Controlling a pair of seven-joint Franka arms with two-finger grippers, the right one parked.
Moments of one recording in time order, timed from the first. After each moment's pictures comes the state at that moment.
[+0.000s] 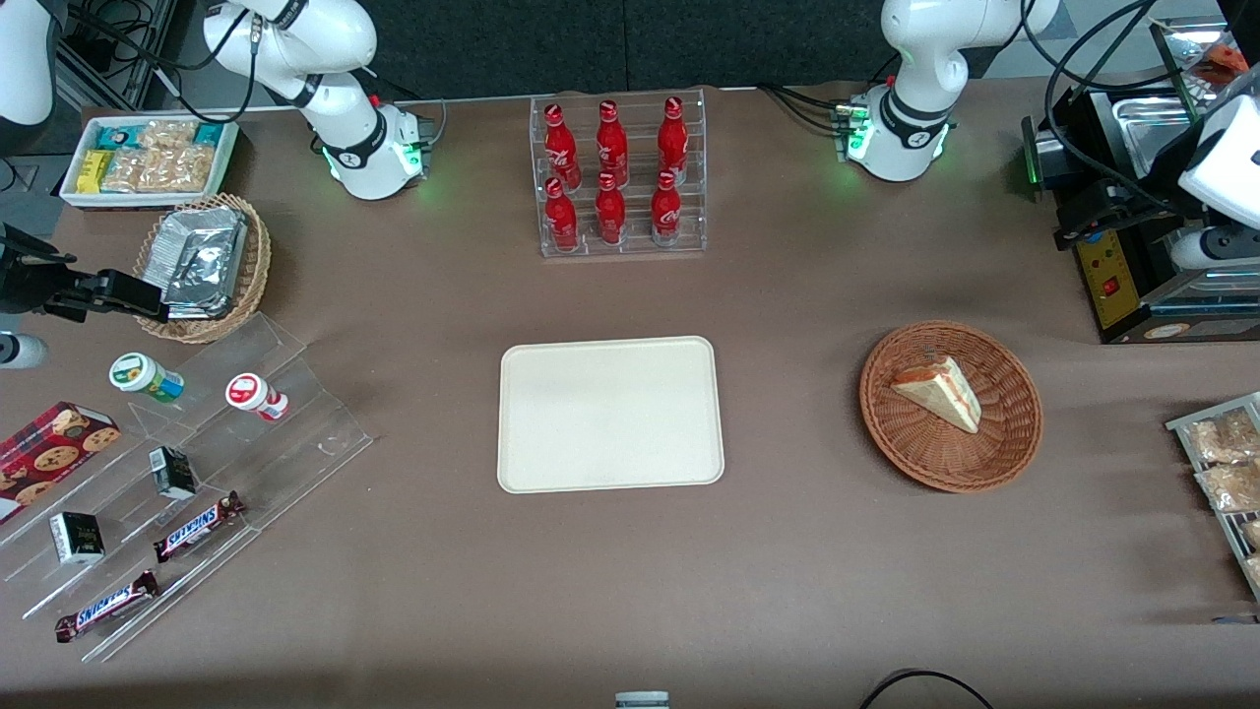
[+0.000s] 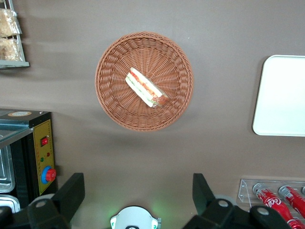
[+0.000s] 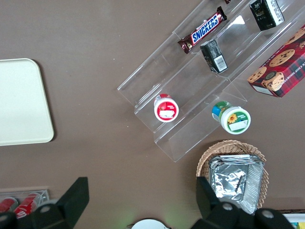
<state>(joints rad) 0.05 -0.07 -0.11 -1.58 -0.02 1.41 -0.13</state>
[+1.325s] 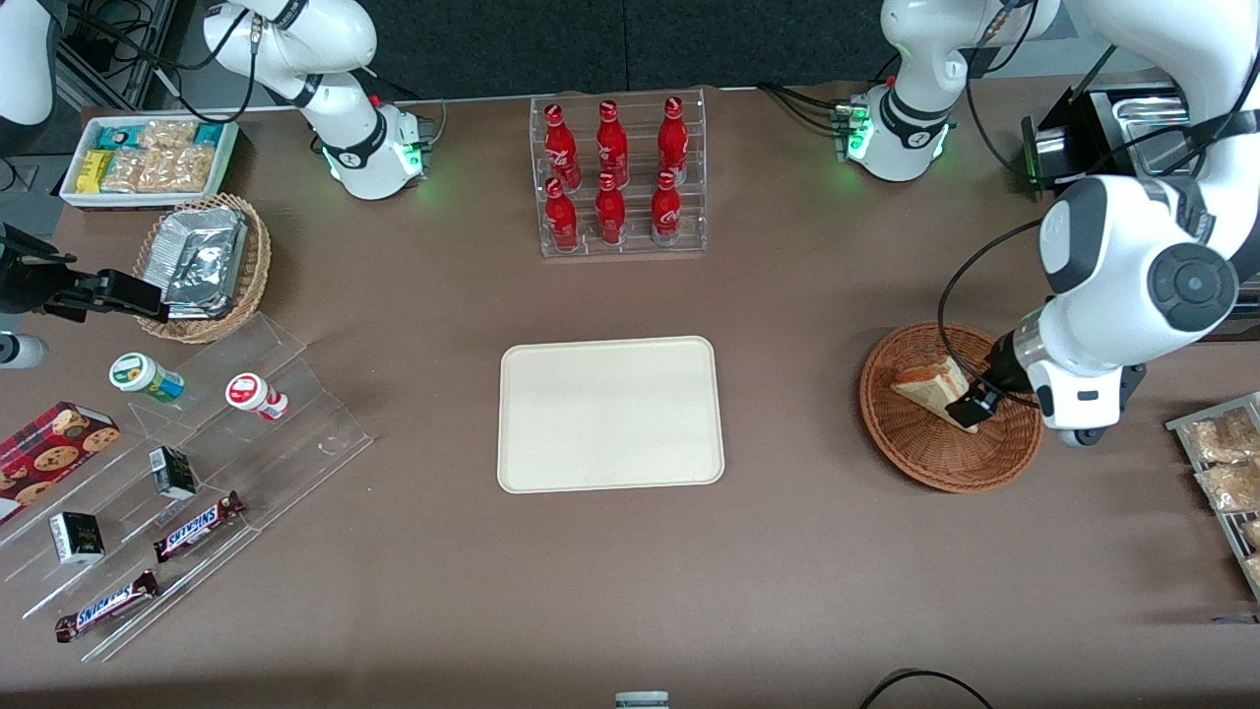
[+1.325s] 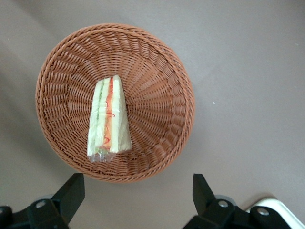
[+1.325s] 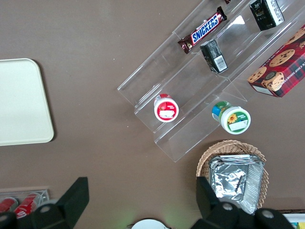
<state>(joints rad) 0.01 0.21 -0.13 -1.85 0.01 1.97 -0.97</state>
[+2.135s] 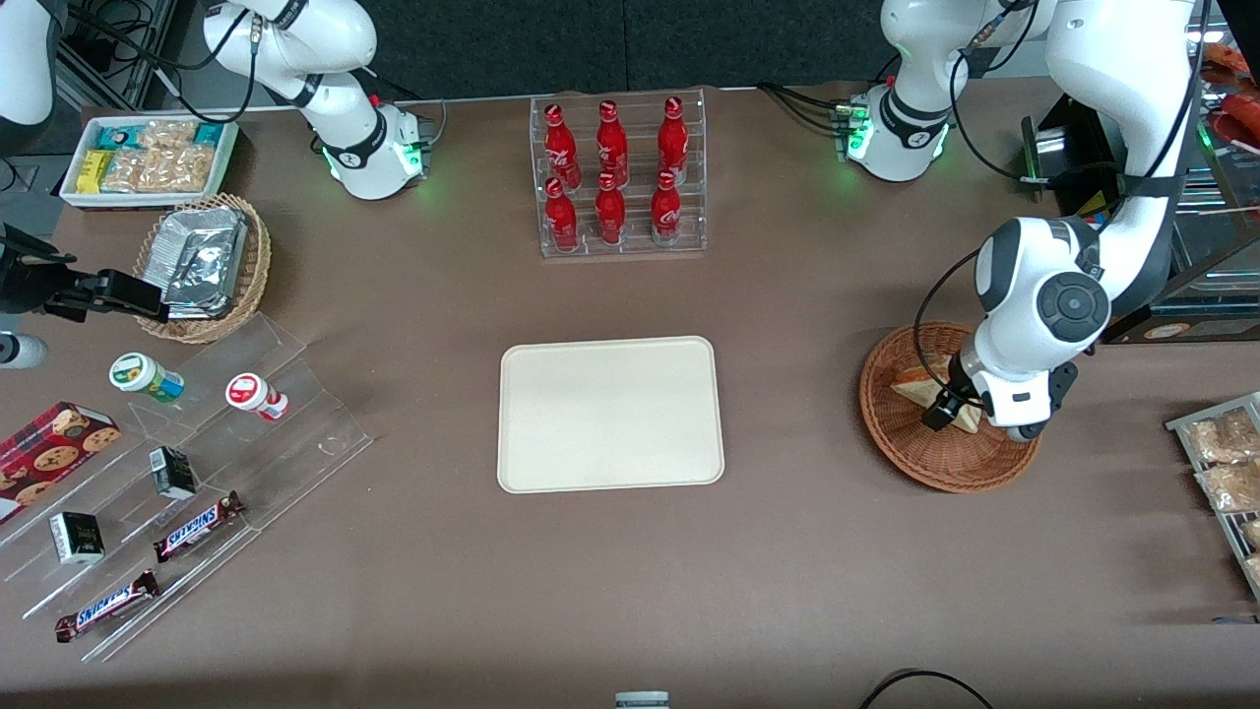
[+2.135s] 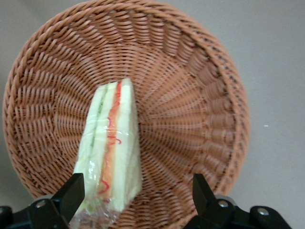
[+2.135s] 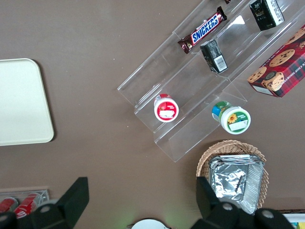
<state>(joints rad) 0.02 0.25 -0.13 -2.14 0.12 2.32 -1.06</state>
